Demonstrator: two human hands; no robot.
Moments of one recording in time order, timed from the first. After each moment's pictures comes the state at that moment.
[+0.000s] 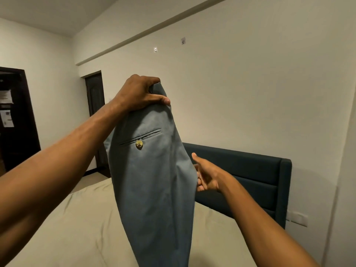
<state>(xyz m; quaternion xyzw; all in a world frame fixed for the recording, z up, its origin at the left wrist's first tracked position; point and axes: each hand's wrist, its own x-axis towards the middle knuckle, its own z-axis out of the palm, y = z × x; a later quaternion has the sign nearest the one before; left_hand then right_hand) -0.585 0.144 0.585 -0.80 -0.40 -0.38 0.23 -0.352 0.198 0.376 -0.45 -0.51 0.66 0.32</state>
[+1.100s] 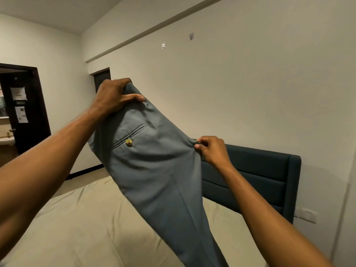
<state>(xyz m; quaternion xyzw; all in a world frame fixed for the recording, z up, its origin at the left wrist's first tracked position) -0.678 0.125 0.561 -0.71 -0.50 -0.43 0.25 -0.375 0.185 0.404 -0.46 -0.73 0.08 0.49</state>
